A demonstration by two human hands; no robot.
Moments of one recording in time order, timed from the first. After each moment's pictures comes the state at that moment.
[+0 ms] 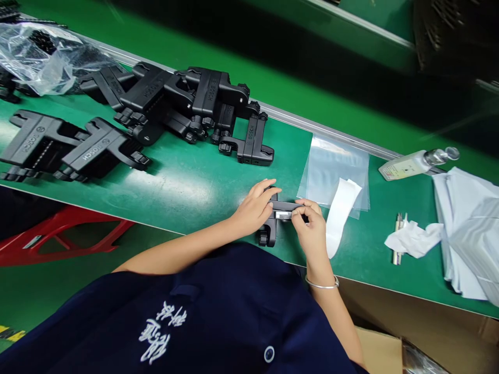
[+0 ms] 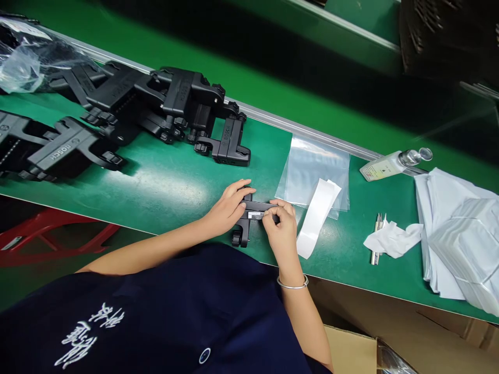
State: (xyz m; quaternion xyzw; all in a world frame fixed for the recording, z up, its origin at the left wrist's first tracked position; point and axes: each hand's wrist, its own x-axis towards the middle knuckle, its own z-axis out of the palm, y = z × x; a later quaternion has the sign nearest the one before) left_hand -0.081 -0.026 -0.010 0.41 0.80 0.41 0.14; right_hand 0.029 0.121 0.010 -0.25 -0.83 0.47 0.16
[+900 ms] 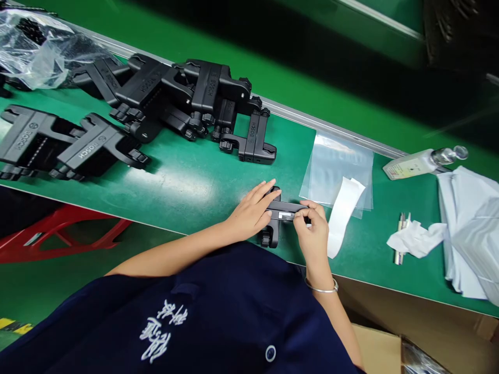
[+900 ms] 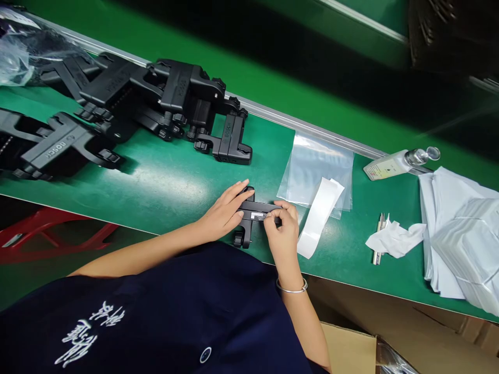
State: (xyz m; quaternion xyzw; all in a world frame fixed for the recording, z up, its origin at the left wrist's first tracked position) left_hand -0.079 -0.045 -0.010 0.46 0.80 0.35 0.15; right_hand 0.033 0.114 0.013 -0.29 -0.83 0.45 0.16
